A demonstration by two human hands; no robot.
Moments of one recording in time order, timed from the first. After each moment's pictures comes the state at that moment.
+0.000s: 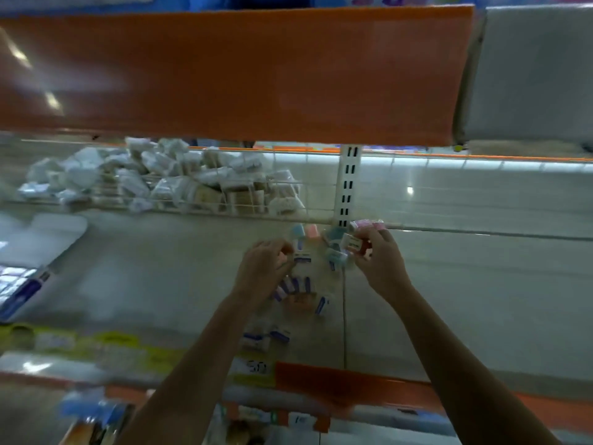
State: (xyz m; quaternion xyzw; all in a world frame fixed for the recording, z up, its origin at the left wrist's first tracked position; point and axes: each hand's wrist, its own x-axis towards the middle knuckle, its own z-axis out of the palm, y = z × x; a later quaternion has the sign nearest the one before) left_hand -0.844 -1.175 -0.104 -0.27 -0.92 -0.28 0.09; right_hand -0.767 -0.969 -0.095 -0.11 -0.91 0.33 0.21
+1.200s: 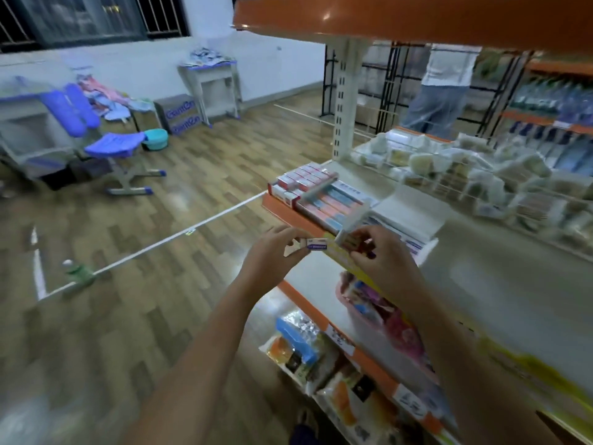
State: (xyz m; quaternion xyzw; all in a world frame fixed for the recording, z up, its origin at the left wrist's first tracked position) left_hand -0.815 -1.756 -0.071 -0.04 -0.93 -0.30 0.19; right_hand -0.865 -1.554 -0.057 0.24 -0.90 0.36 0.07
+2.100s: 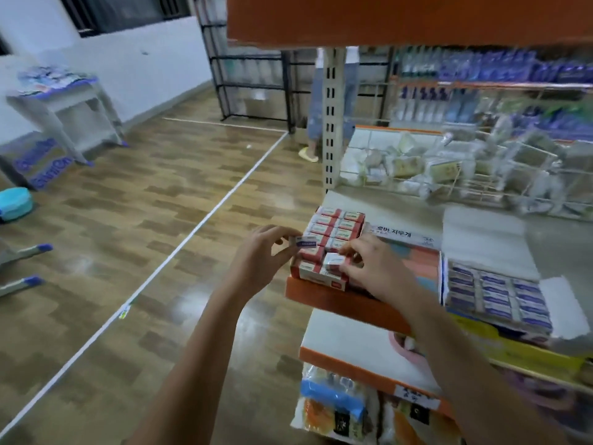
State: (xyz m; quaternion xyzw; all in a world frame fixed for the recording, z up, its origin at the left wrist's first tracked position) left_hand -1.060 -1.942 -0.073 -0.22 -0.92 -0.32 0.11; right_hand -1.019 -1.731 -0.075 0.06 -0.96 0.27 0.03
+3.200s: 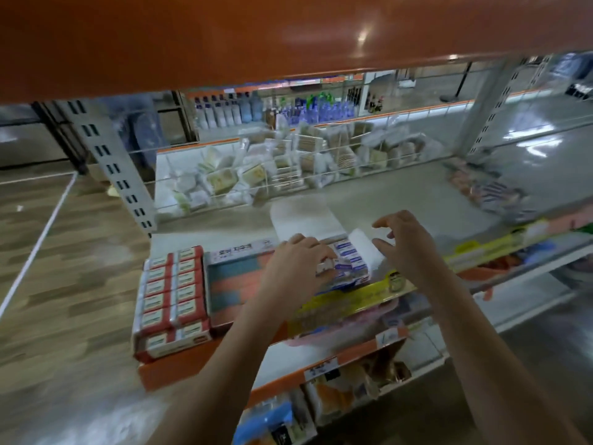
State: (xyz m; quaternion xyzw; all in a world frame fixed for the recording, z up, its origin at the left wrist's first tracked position) left_hand -1.015 -1.714 -0.050 -0.59 -0.79 -0.18 -0.01; right_hand -0.885 -1.554 -0.048 -0.35 -0.91 0.16 0.17
